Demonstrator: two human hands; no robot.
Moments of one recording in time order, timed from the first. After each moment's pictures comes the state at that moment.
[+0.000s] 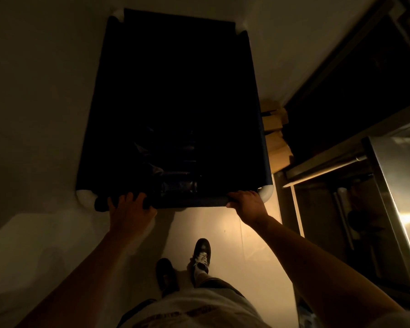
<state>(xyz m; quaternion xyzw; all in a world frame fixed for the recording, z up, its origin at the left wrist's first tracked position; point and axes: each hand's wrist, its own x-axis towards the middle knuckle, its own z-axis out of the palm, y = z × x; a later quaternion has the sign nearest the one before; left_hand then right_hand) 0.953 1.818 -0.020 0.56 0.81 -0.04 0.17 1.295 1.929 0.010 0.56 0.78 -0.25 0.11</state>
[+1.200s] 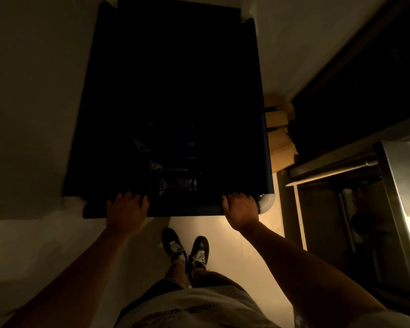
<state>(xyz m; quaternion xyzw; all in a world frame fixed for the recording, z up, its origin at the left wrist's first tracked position) 0.951 1.857 -0.035 0.57 0.80 -0.10 0.16 1.279 1.952 -0.019 0.58 0.79 -0.16 0.12</state>
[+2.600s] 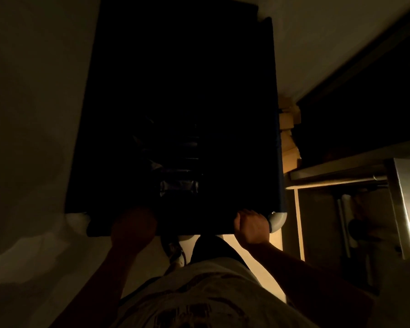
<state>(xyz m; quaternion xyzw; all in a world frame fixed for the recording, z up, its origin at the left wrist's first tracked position) 0.935 1.855 -0.074 0.60 0.79 0.10 0.07 1.277 1.956 -0.026 0.61 0.76 -0.20 0.07</state>
